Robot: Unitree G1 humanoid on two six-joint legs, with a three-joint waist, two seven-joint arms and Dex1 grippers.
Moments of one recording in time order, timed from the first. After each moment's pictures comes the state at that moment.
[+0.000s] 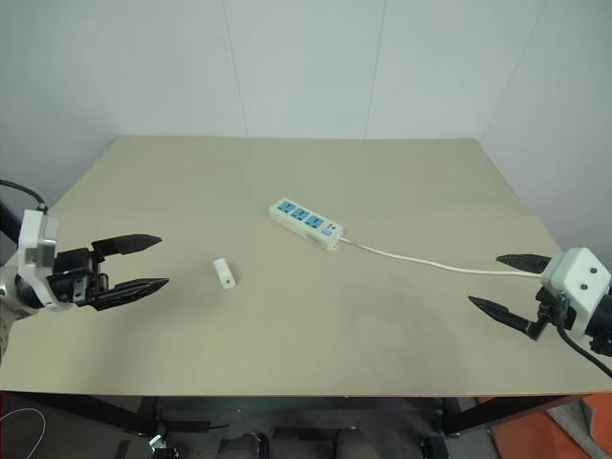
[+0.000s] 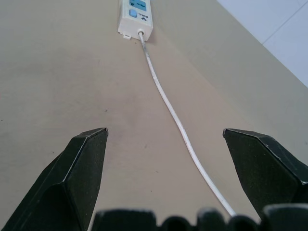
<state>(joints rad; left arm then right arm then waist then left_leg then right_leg) -0.27 0.92 0.36 0.02 -0.69 0.33 -1.32 0.02 -0.96 -0.52 0.01 0.37 -0.02 1.13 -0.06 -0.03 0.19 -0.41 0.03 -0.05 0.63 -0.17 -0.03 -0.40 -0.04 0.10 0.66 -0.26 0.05</state>
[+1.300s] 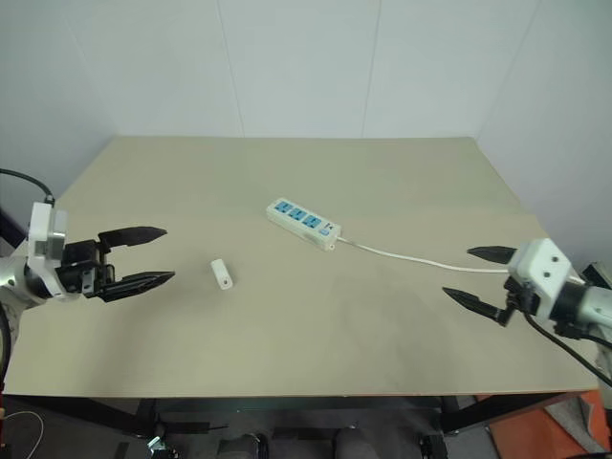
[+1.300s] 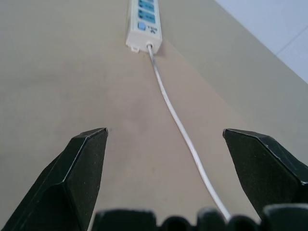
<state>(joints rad) -0.33 0.89 0.33 0.06 -0.65 0.29 -1.34 -0.23 -0.89 -0.29 0.12 0.32 -0.03 1.11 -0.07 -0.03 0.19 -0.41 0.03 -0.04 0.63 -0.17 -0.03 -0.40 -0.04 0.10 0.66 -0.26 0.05</state>
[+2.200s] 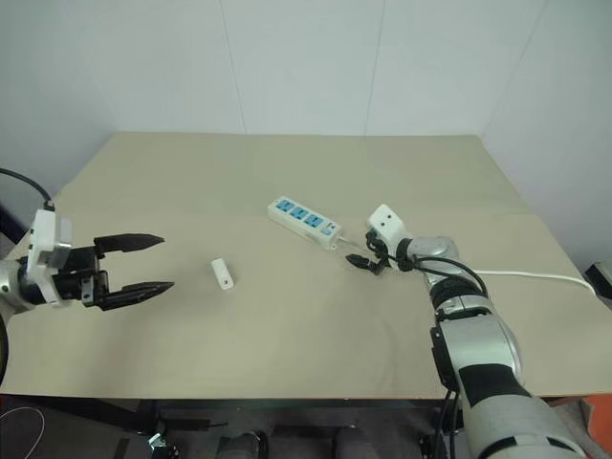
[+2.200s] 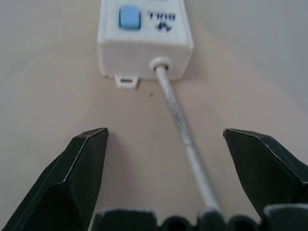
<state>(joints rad) -0.26 0.94 0.36 -0.04 -0.59 0.30 -1.31 -1.10 -0.41 0.08 1.31 -0.10 -0.14 0.83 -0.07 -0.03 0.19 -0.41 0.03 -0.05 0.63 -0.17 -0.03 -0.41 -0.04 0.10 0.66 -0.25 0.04</state>
